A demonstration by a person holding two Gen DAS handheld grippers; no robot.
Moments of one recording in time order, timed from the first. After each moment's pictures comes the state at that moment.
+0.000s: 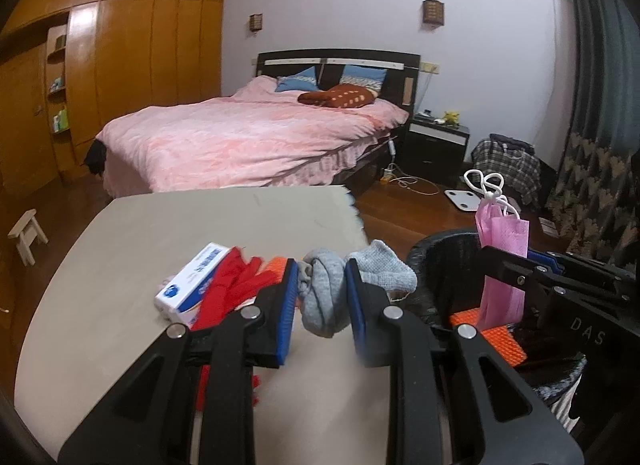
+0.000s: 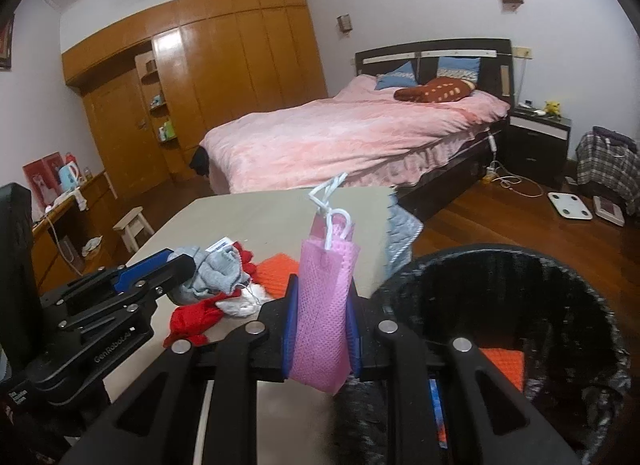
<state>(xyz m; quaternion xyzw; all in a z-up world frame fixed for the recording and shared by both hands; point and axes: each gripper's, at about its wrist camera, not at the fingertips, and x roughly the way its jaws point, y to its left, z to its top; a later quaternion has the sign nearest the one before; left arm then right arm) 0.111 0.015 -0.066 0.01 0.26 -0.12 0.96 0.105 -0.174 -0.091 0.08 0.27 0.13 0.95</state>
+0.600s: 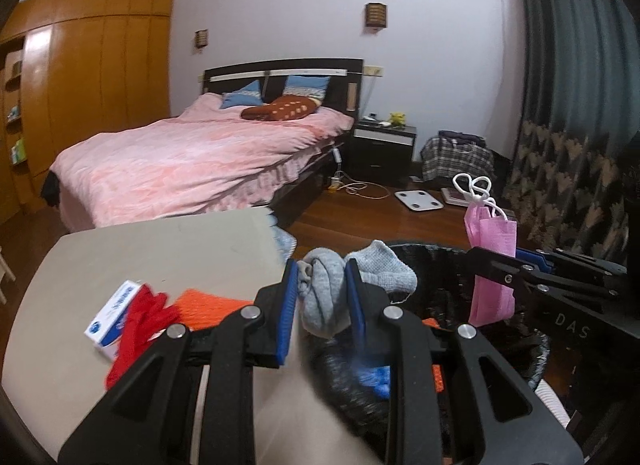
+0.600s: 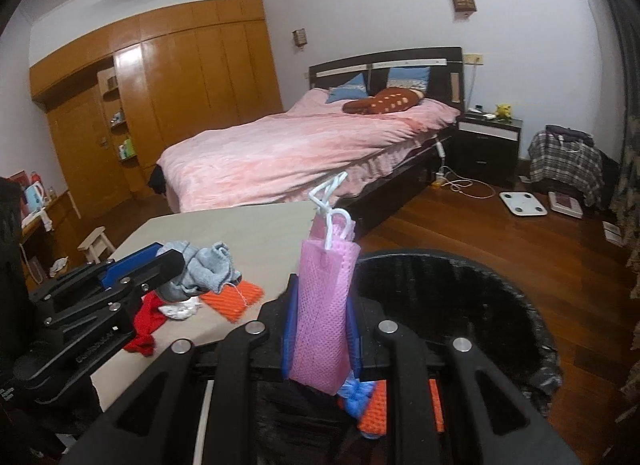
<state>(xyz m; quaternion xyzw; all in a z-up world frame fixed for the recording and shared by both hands) 0.110 -0.070 -0.056 0.03 0.24 -0.21 0.95 0.081 -0.255 -0.084 0.08 0.26 0.04 0.96</state>
